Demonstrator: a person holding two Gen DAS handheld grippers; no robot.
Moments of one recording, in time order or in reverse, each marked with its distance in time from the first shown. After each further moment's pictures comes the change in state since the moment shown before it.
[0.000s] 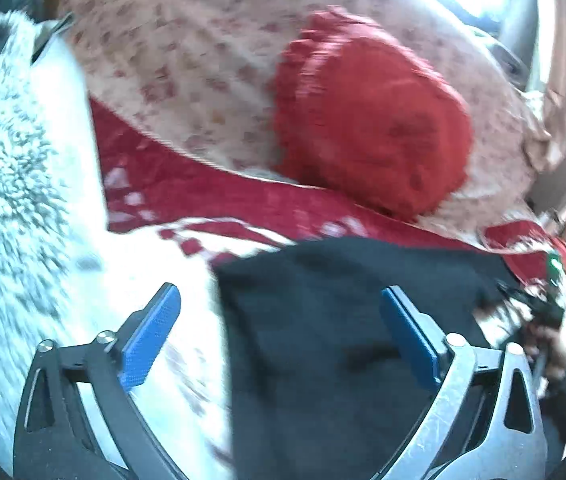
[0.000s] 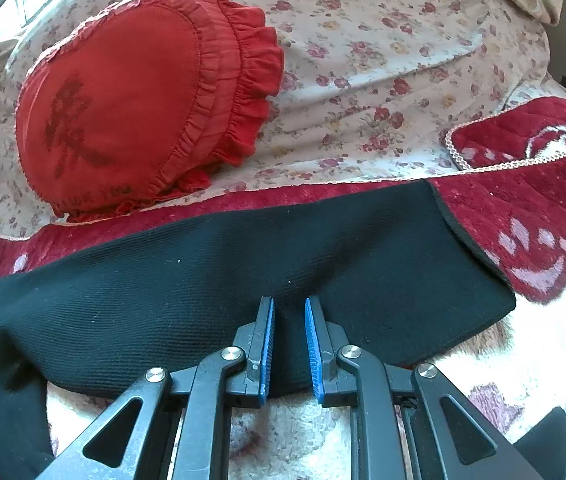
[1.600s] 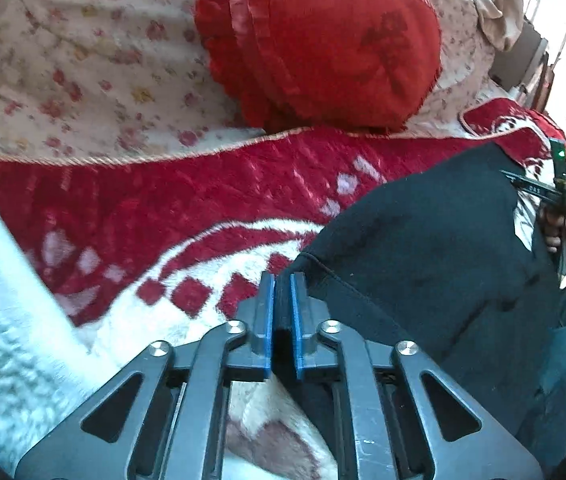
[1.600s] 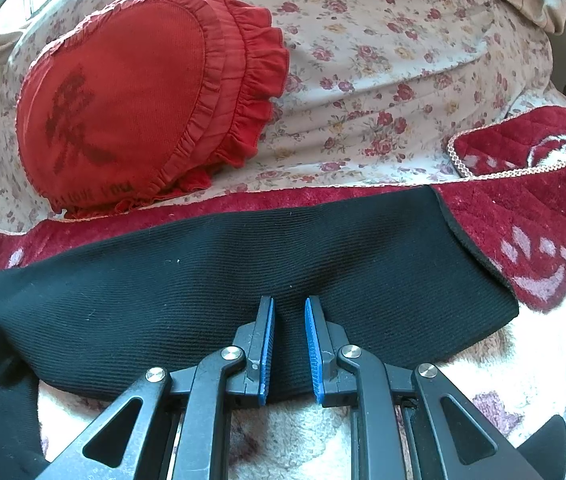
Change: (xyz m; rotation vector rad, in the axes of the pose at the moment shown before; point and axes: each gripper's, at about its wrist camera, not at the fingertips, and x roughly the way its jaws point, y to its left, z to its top) left arm 0.054 0.001 0.026 0.398 0.249 -0.103; right arm 0.002 0.003 0.001 -0.021 -0.008 -0.015
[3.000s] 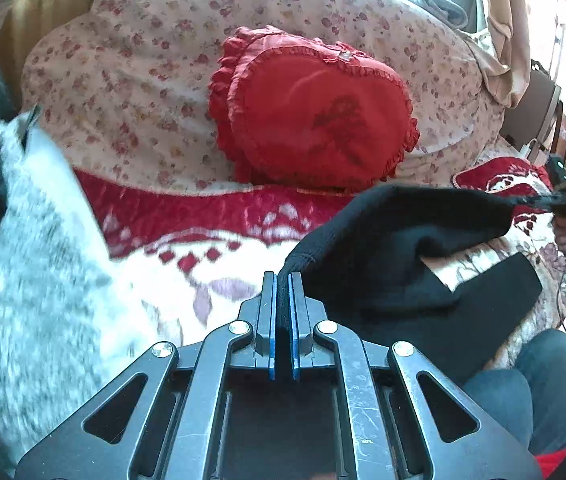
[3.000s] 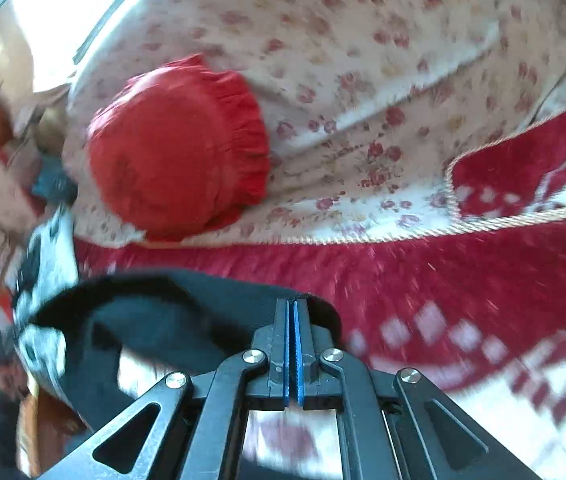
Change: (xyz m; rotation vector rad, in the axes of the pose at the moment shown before) left arm -0.118 -0.117 -0.054 -0.149 -0.223 0.153; right arm -0.076 -0.157 0.054 -0.061 0.098 0.408
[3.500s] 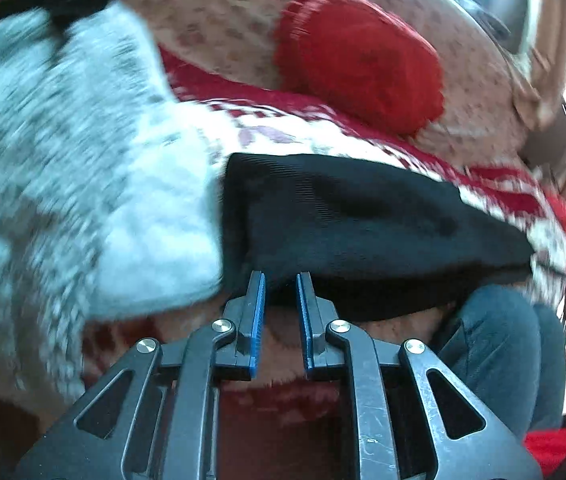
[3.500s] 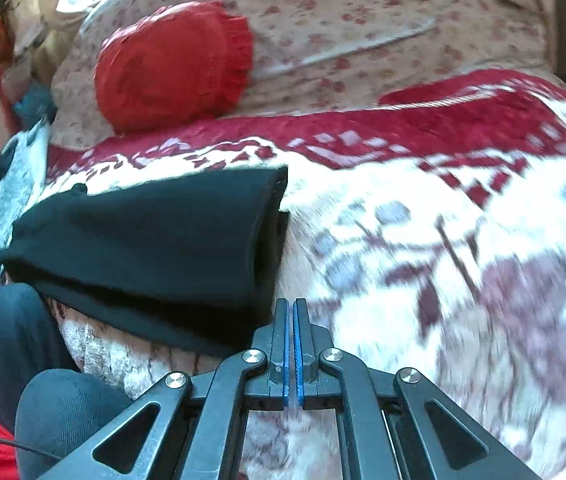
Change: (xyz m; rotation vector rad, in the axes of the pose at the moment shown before) left arm -0.035 0.022 -0.136 -0.295 0.082 0.009; right arm -0.059 0.003 -0.173 -0.043 -0.015 -0.215
